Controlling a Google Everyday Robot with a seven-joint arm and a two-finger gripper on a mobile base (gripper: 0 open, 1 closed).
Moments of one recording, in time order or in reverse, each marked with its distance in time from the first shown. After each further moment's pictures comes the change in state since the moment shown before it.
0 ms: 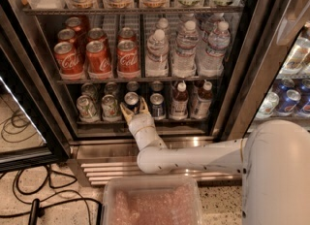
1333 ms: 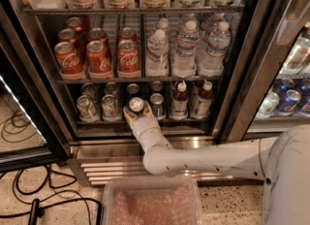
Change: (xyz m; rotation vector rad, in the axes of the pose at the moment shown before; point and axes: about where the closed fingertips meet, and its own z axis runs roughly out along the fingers) arm 0.002 -0.006 -0.031 -0.045 0.149 0.049
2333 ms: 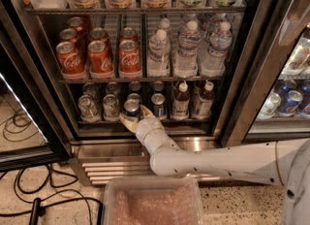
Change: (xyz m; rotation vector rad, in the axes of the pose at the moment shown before) arm -0.017 0.008 -0.023 -0.077 0.022 0.005
